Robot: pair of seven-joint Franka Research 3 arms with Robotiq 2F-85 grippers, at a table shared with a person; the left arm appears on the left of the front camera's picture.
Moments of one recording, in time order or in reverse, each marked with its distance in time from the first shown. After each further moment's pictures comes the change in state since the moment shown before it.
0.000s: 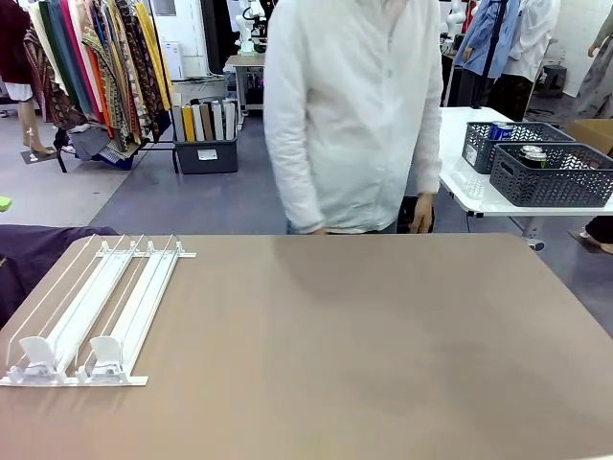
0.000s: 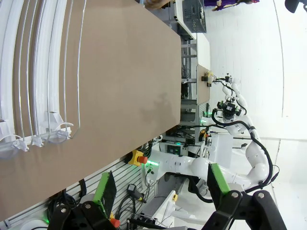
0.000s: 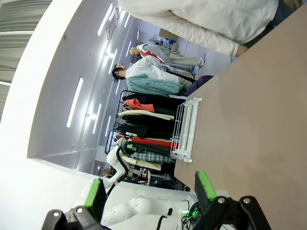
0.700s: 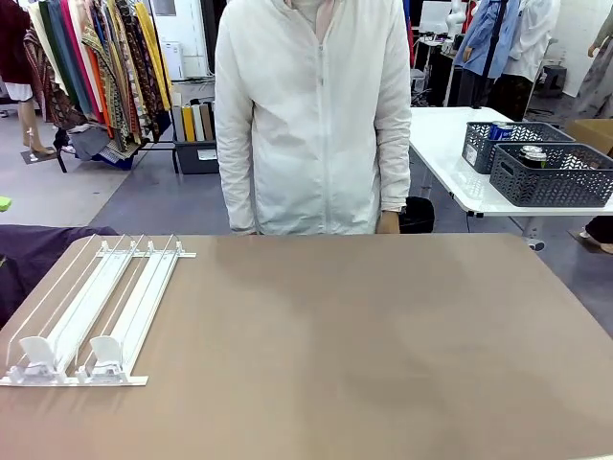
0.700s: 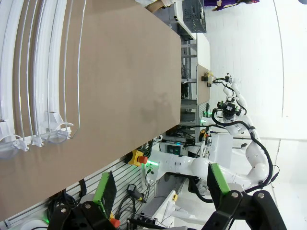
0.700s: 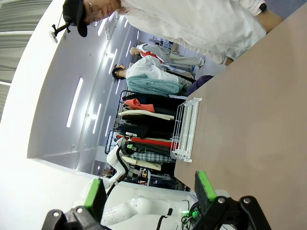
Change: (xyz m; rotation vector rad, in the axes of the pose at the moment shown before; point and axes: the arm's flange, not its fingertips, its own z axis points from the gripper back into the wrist) left arm 0.000 0.000 0.000 0.000 0.000 0.000; right arm 0.000 0.000 0.000 0.000 0.000 0.000
